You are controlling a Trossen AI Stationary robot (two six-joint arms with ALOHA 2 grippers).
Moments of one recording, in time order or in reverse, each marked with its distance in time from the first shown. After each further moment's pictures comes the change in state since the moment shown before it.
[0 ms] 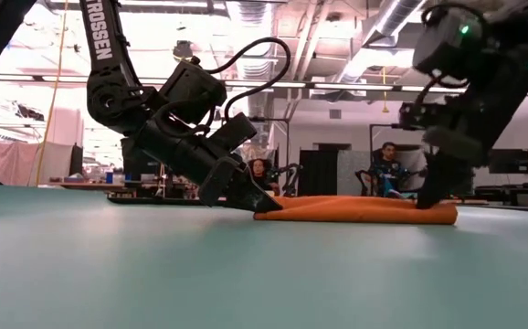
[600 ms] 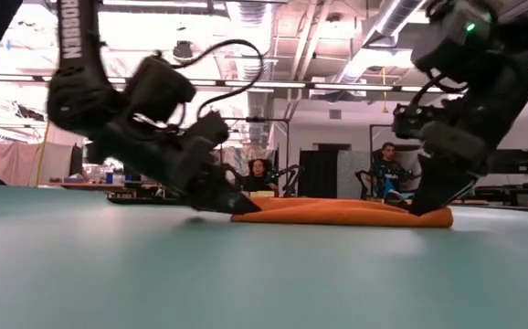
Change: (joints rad) left arm -0.117 -0.008 -0.160 0.174 -0.026 -0.323; right arm 0.081 0.180 0.003 0.169 -0.112 0.070
